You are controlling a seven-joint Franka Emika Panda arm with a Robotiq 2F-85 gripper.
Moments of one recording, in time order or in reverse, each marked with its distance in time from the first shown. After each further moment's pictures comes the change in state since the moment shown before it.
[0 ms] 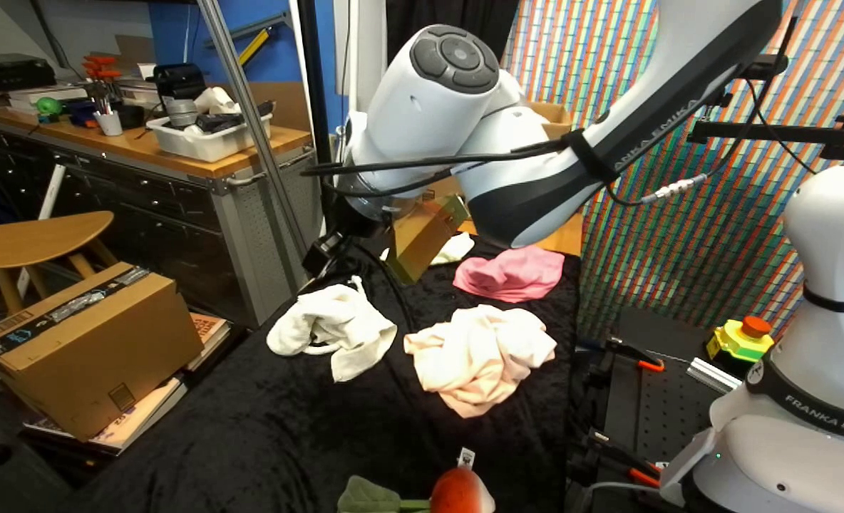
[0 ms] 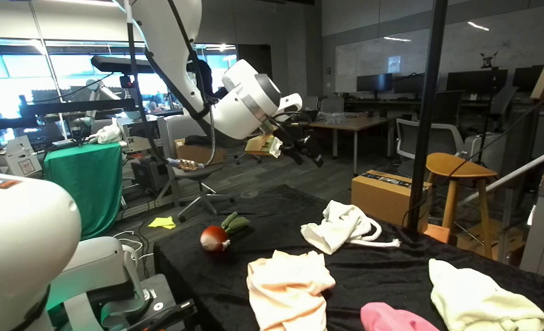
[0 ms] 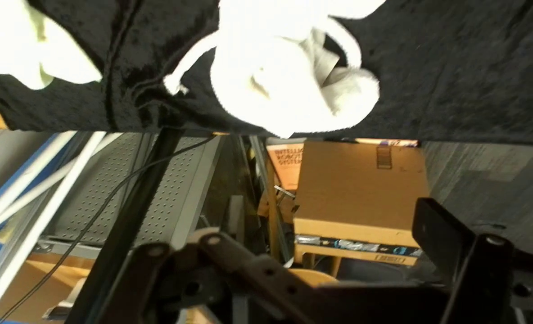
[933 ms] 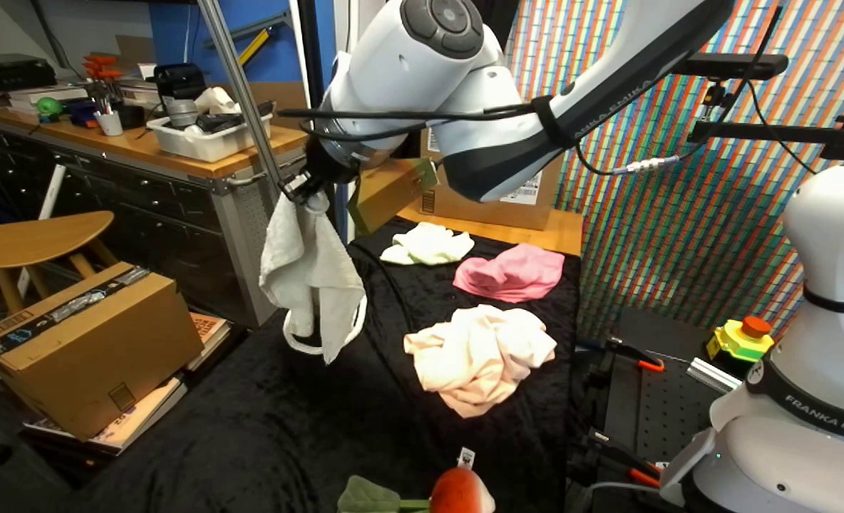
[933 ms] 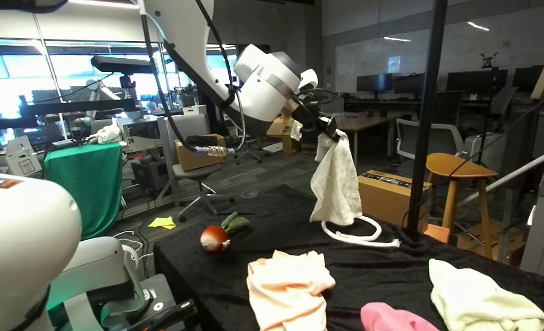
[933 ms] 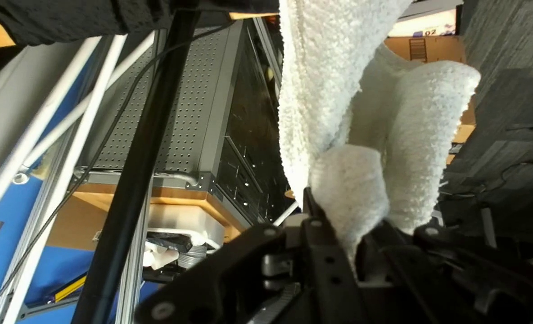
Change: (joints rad) arm 0.010 0.061 -0.111 0.154 -0.191 0.073 0.231
